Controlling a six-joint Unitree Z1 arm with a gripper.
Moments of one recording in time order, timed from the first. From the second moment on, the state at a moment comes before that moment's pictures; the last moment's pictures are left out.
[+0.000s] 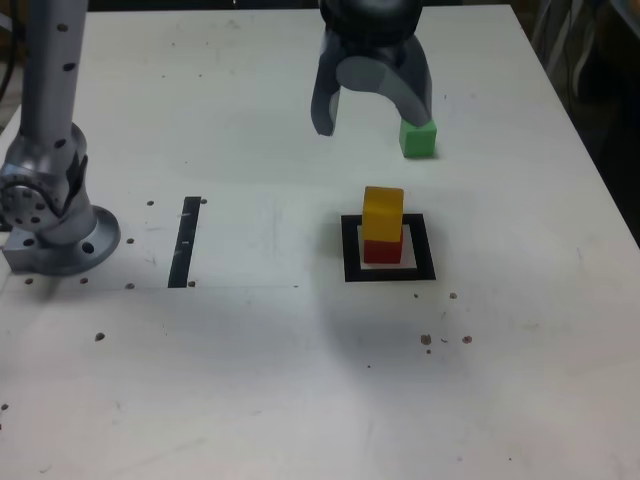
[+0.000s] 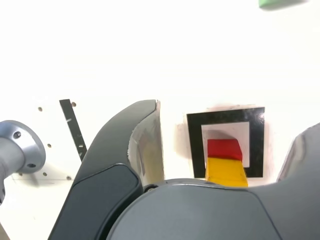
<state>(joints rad) 0.04 1.96 -1.71 1.44 0.25 0.11</state>
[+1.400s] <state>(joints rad) 0.29 2.30 -1.91 1.31 0.20 0.30</state>
